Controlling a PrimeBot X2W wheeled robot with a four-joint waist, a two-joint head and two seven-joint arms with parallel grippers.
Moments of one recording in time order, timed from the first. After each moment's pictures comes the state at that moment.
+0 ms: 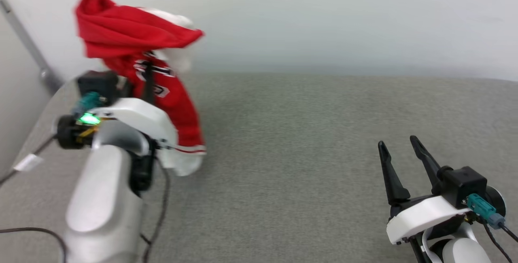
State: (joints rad) left arm -0.56 0.21 -0.13 0.41 -0.32 0.03 -0.01; right arm -0.09 -0.05 0.06 0.07 0.09 0.13 -0.09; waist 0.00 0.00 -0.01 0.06
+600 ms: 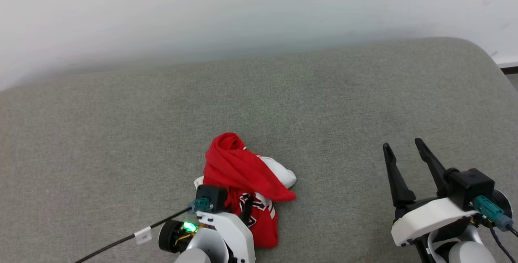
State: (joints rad) left arm -0.25 0.05 -0.43 0.51 -0.40 -0.03 0.05; right arm -0.06 -0.05 0.04 0.03 0.09 0.13 -0.06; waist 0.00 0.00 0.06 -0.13
